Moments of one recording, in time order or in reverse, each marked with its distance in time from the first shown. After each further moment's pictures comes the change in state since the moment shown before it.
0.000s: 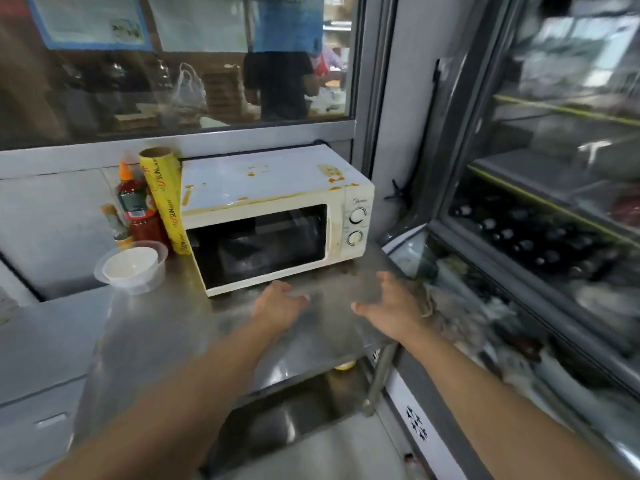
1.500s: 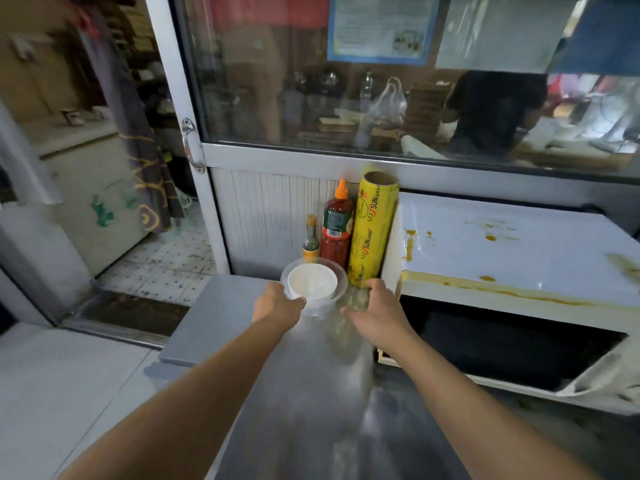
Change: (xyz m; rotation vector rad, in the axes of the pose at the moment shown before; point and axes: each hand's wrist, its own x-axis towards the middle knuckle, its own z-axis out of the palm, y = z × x) left_hand 0.152 -0.128 -0.273 -0.111 0.498 -0.354; right_hand 0.110 -0.272 0.262 -0.093 -0.396 -0.420
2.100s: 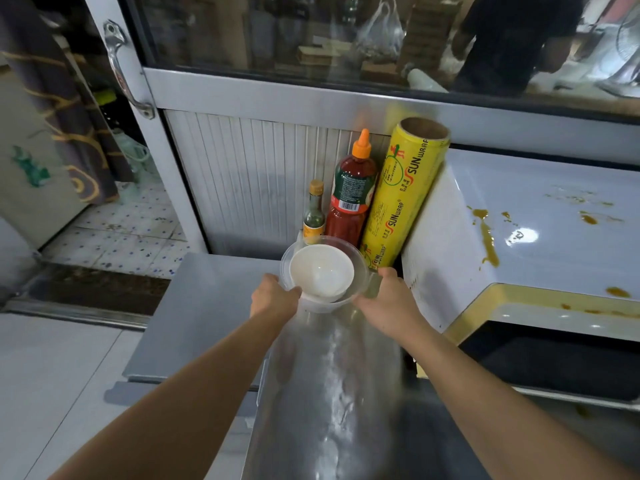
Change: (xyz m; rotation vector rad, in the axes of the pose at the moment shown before) left_hand 0.156 -0.042 0.040 -0.014 -0.123 -0.120; right_hand 0.122 0.021 0.078 -0.049 0.009 0.203
